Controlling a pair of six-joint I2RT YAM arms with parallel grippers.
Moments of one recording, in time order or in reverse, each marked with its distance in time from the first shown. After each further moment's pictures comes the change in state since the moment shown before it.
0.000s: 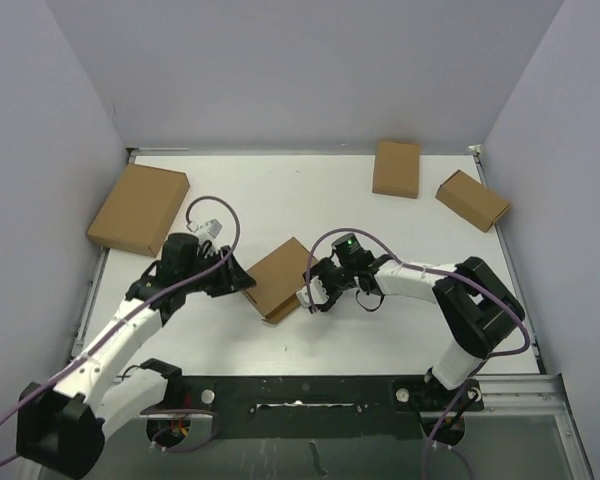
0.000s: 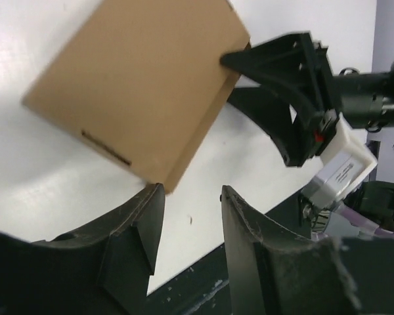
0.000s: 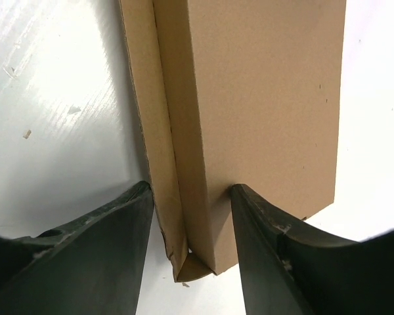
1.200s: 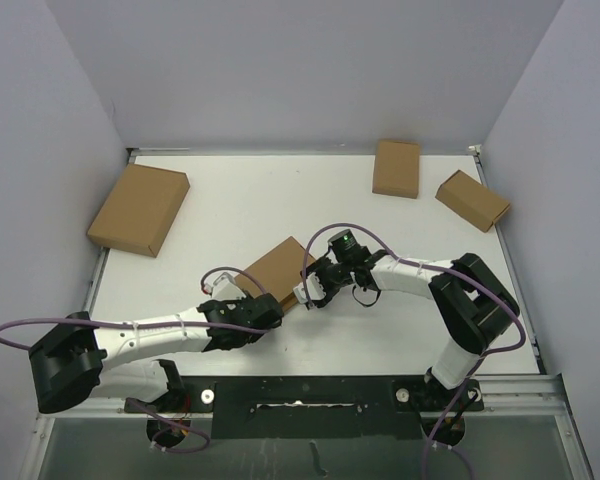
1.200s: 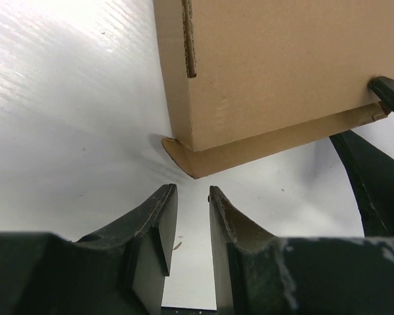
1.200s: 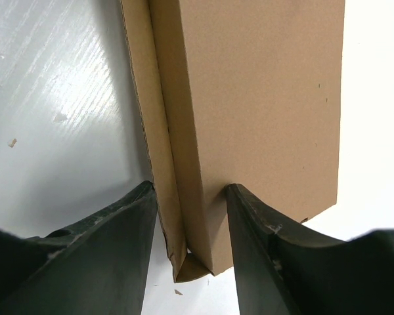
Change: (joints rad) left arm -0.800 0.191 -0.075 -0.179 -0.965 -1.162; right arm 0.003 0.034 0.061 -0.052 -0.012 0.016
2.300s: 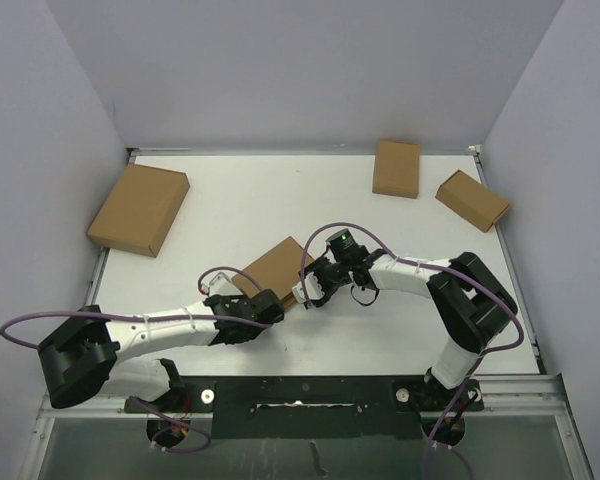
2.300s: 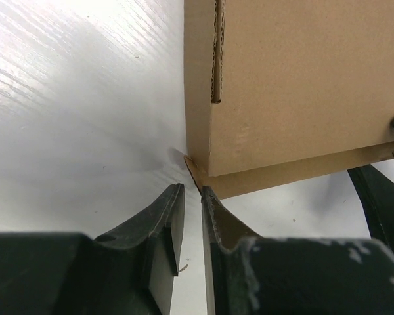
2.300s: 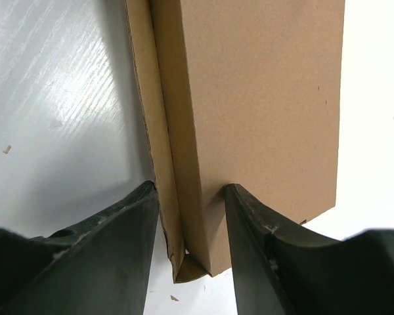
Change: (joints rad) left arm 0.045 0.060 0.023 -0.055 -0.005 -0.064; right arm 0.006 0.013 0.014 -0.003 -0.004 -0.001
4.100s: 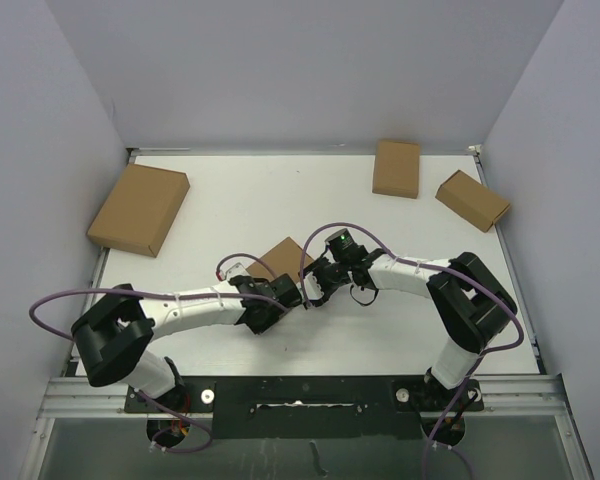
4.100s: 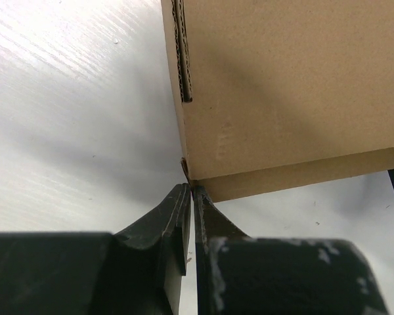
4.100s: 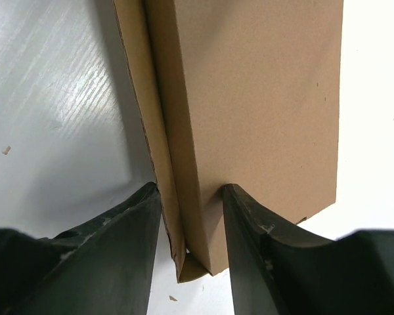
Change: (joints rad) left arm 0.029 0.215 0.217 -0.167 0.089 0.105; right arm 0.006 0.001 0.007 -0.009 0.007 -0.001
